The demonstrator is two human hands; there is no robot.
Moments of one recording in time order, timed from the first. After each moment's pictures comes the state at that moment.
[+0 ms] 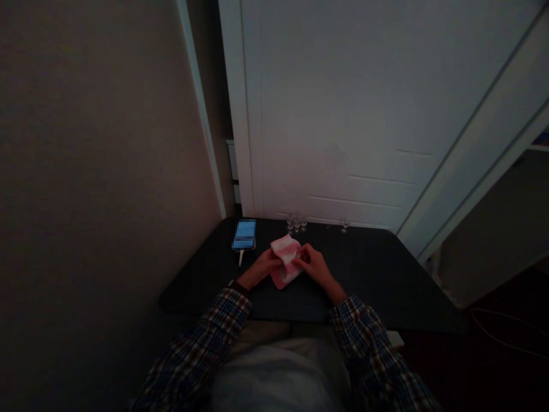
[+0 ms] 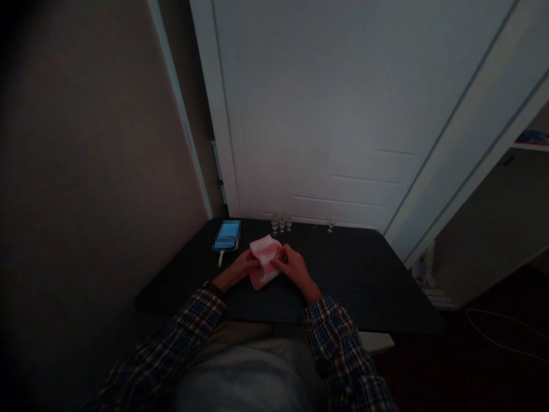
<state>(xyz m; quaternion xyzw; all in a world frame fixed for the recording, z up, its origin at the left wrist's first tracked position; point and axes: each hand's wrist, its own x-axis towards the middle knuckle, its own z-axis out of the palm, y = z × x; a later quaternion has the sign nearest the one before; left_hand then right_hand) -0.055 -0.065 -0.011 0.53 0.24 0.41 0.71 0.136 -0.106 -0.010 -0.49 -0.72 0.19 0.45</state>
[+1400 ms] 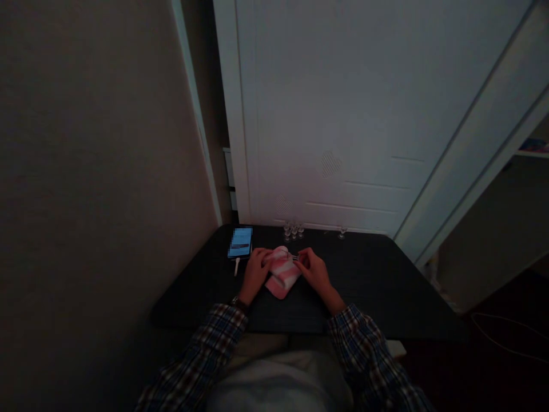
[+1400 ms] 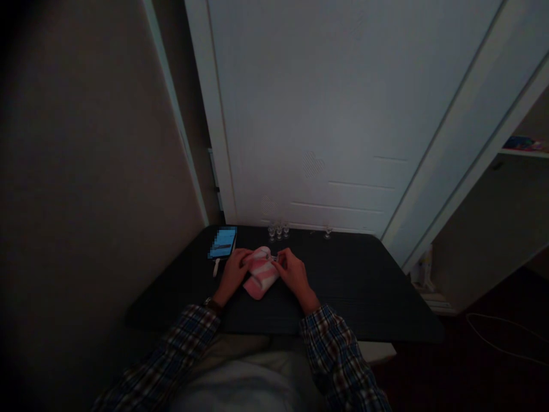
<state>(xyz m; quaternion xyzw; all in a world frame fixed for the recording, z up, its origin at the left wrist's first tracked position) -0.063 -0.056 -0.015 0.76 0.42 0.47 0.15 0.135 -0.107 -0.008 -0.53 -0.70 0.10 0.47</state>
